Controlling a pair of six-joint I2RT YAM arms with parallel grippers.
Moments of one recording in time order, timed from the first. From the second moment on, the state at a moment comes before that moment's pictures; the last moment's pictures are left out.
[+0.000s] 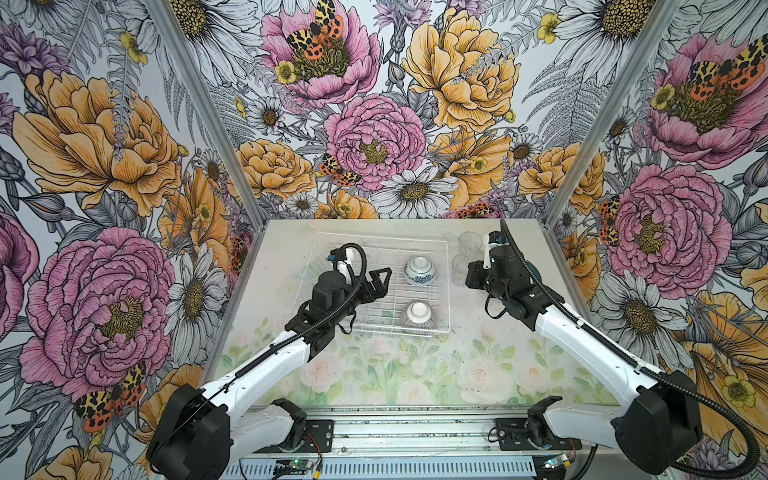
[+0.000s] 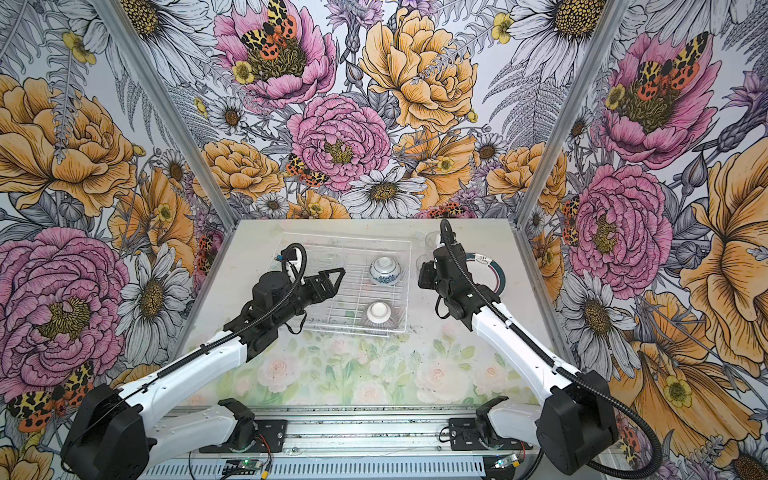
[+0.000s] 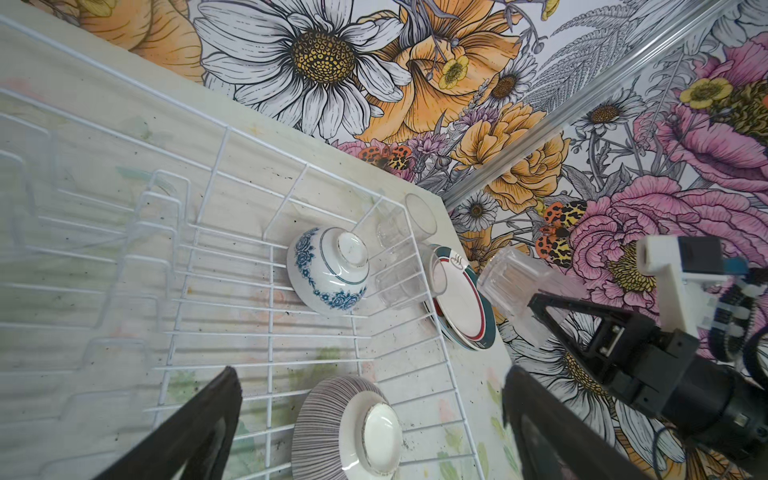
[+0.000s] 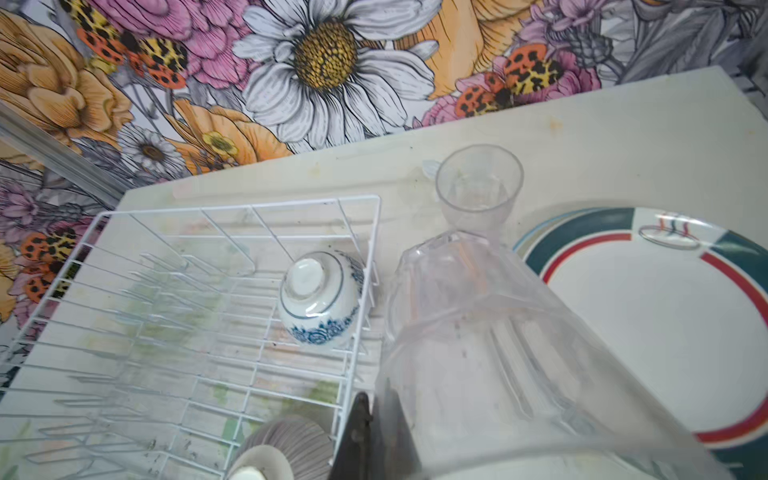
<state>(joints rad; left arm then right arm) -0.53 1.14 0.67 0.20 0.04 -0.72 0.41 1.24 0.96 -0.38 0.13 0.43</state>
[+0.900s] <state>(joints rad) -0.54 1.20 0.66 0.18 0.03 -0.71 0.39 1.63 1.18 -0.67 -0.10 0.34</state>
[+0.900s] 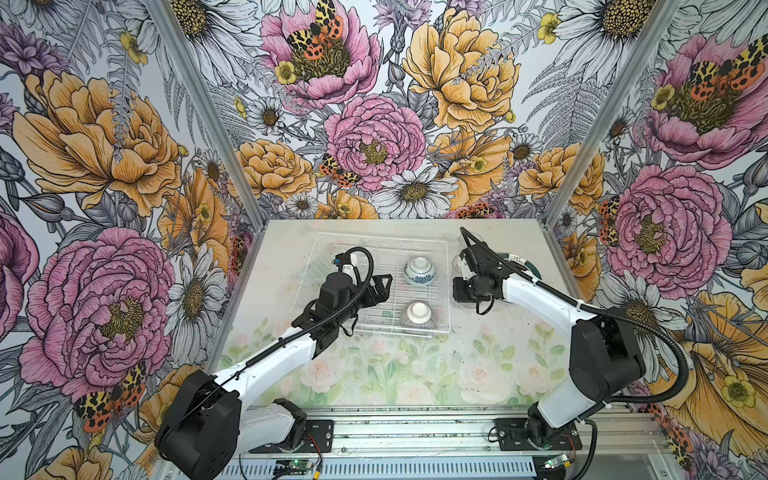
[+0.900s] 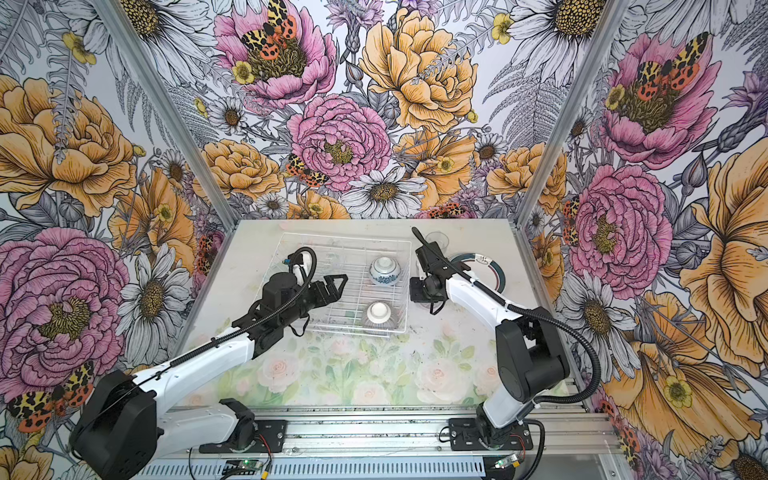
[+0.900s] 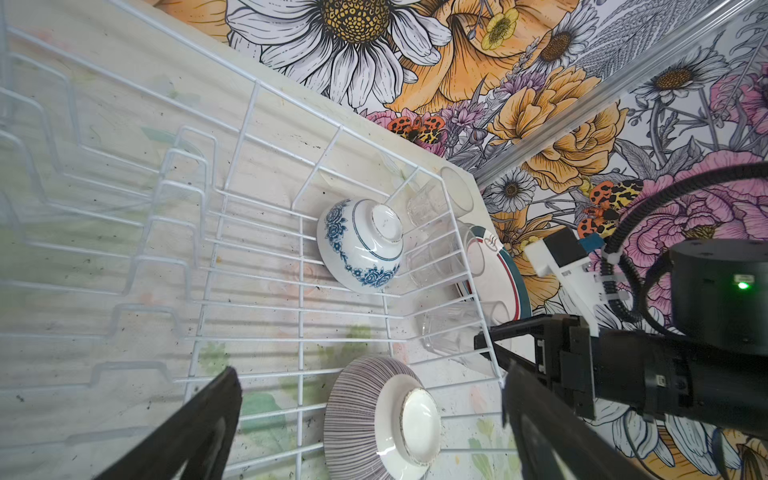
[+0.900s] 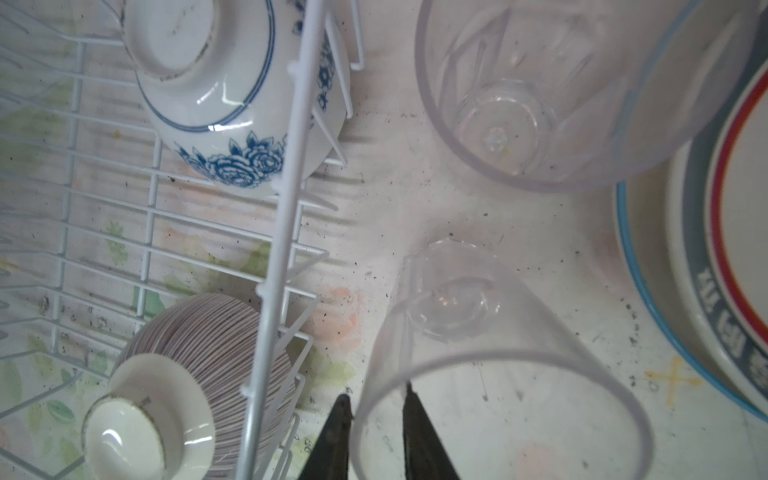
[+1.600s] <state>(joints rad) -0.58 1.23 0.67 0.19 0.08 -0.68 0.37 1.34 1.09 -0.54 -0.09 0.35</state>
